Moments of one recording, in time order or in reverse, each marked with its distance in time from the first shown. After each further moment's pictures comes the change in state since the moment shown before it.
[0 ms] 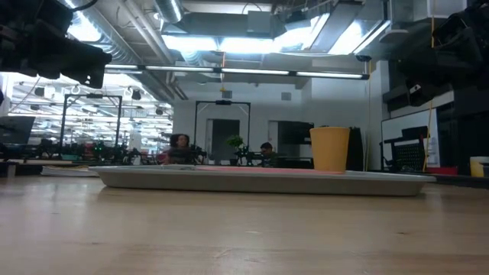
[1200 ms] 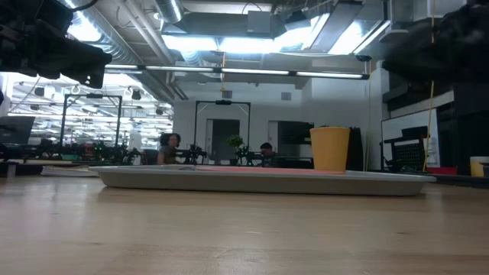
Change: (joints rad) left arm 0.000 0.000 0.000 0.000 -0.001 0.000; right arm -0.101 -0.036 0.000 0.057 0.146 -0.073
